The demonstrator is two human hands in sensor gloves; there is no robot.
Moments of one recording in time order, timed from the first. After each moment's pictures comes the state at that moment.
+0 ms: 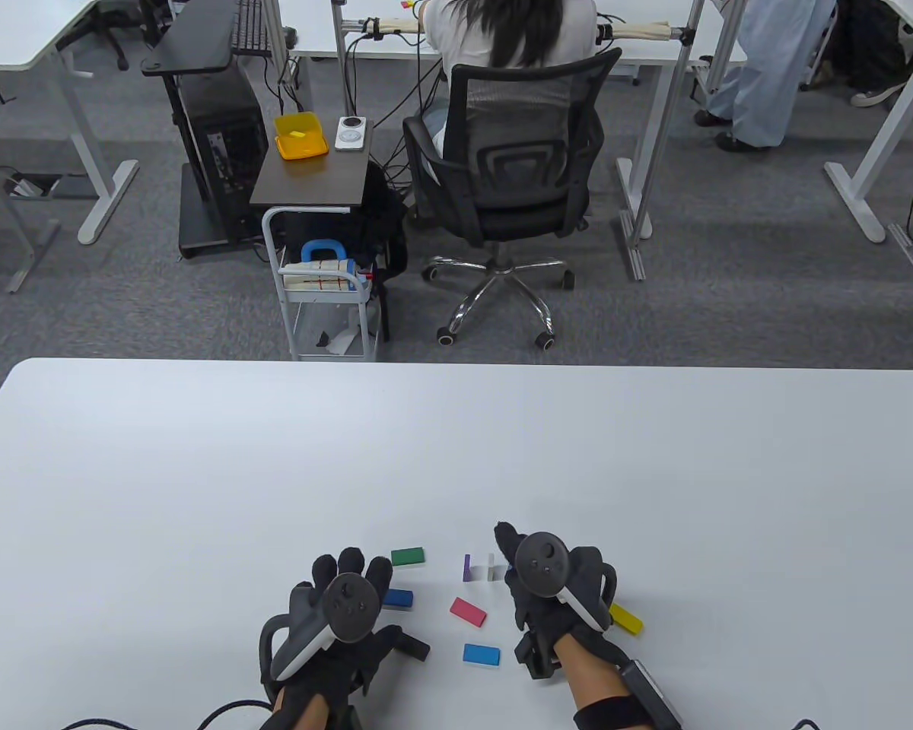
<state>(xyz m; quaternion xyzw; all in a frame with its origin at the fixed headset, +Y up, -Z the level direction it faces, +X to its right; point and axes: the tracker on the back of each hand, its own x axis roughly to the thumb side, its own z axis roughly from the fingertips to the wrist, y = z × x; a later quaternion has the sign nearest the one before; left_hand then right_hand) -0.166 -0.772 -0.287 -0.15 -0.05 0.15 0.98 0.096 -0.772 -0.352 0.06 -0.03 0.98 0.20</state>
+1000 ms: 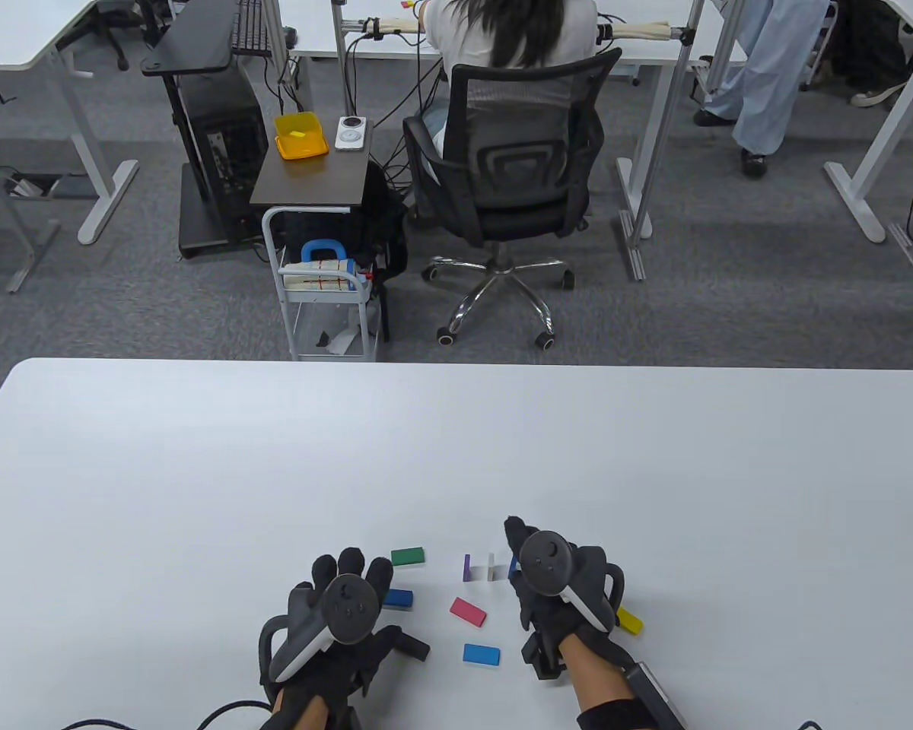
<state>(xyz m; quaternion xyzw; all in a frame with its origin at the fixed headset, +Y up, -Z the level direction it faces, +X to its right) -0.166 -0.770 -0.286 -0.15 -0.05 0.15 0.98 0.107 -0.768 -0.352 0.04 -0.03 0.98 0.19</state>
